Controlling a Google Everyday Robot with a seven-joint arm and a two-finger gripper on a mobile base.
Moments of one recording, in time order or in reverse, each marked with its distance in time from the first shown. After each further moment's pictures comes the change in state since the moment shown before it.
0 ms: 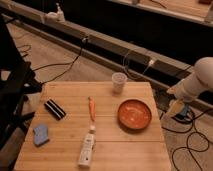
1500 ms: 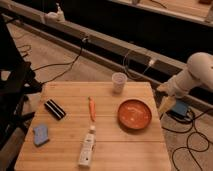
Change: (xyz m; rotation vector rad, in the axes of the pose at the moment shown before) arm -0.072 0.003 0.014 -0.095 -0.123 -0.088
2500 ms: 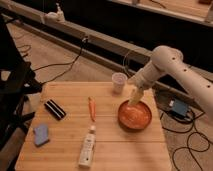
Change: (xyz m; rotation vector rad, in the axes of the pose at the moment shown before) arm -0.113 -0.007 0.048 -0.044 -0.071 -0.101
